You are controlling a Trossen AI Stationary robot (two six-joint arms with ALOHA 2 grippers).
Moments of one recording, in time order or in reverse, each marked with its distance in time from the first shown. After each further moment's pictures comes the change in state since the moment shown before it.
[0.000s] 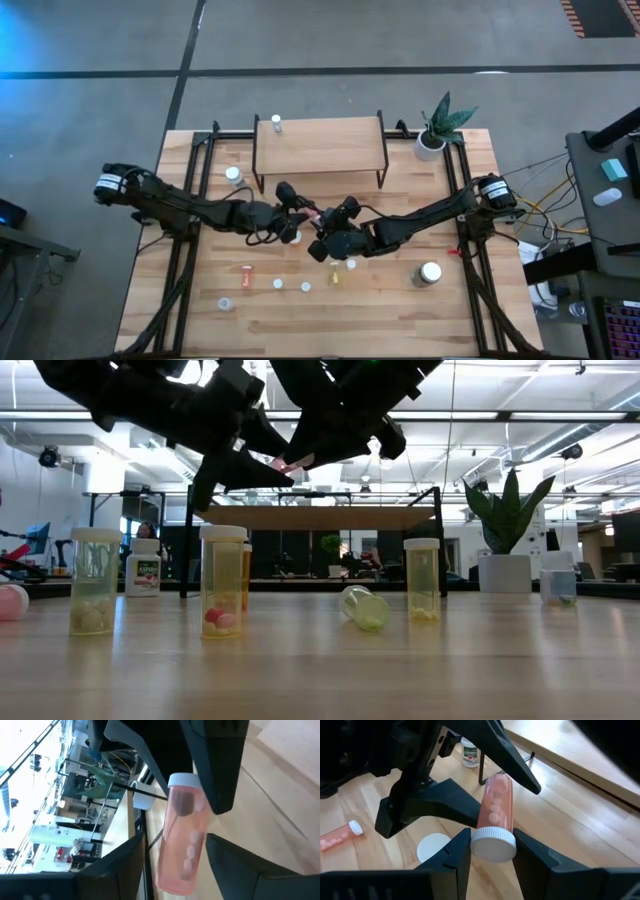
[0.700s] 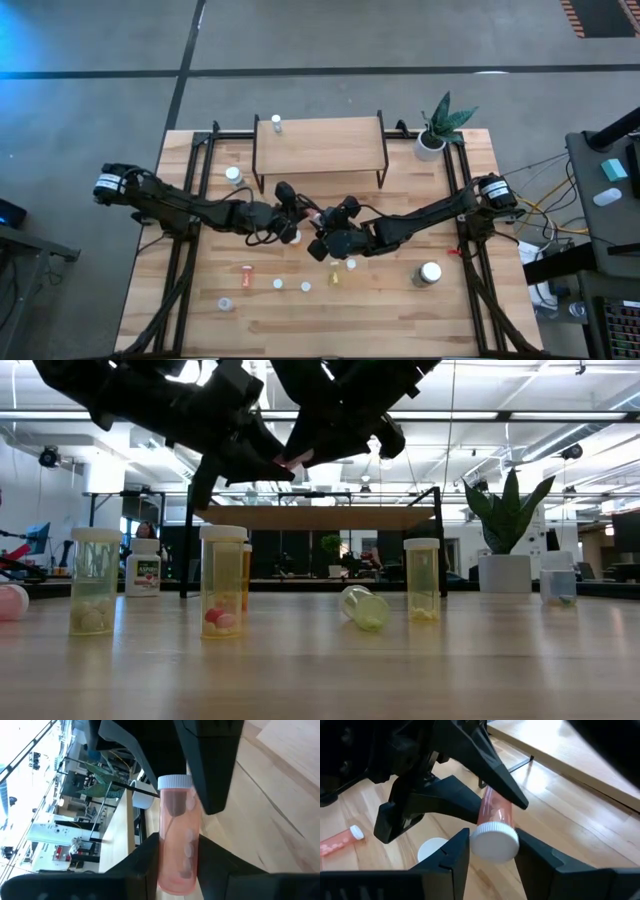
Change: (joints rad) left arm 0.000 -0.006 0.000 -0.005 -0.008 -0.014; right arm 0.000 -0.002 0.000 0.011 0.002 -0.001
